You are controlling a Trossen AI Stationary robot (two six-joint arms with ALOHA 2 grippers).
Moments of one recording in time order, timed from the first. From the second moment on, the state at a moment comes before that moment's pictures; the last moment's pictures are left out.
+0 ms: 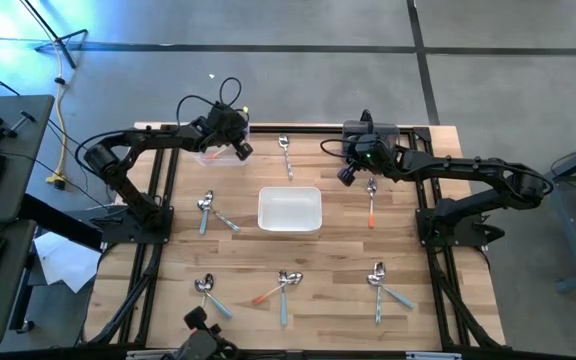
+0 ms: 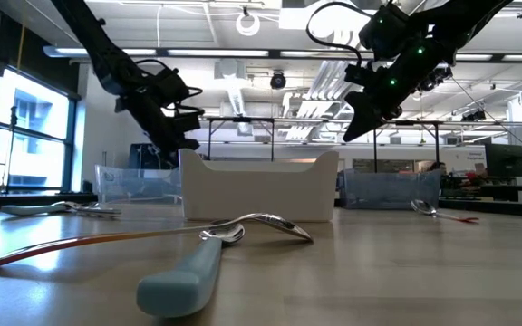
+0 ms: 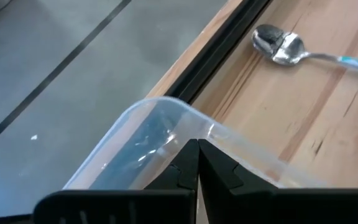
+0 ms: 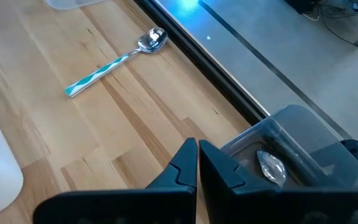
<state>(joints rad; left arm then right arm) 0.82 1.64 0.82 0.06 -0.05 0.25 -0.42 1.27 0.72 -0.14 0.32 -0.01</state>
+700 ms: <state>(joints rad) 0.68 1.25 0.82 -0.54 -0.10 0.09 -0.42 1.27 0.72 -0.14 0.34 0.00</state>
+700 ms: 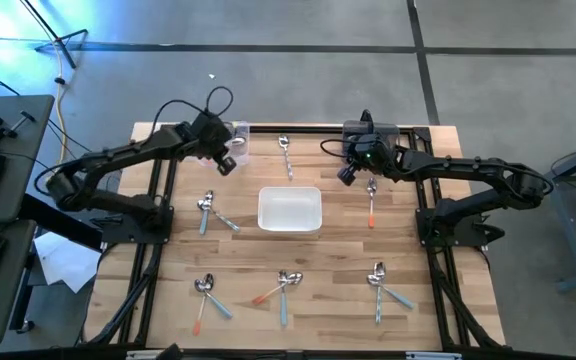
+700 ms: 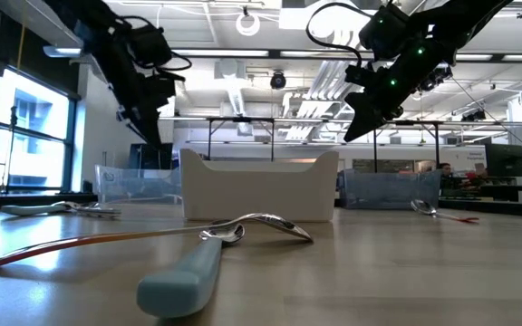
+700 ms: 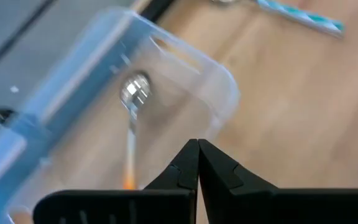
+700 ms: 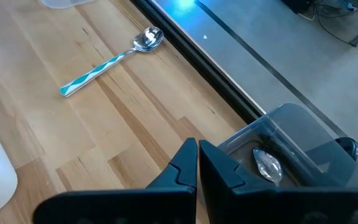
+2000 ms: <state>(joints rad) 0.66 1.35 0.68 -0.53 -0.28 -0.16 -0.42 1.27 0.72 -0.13 0.34 0.00</state>
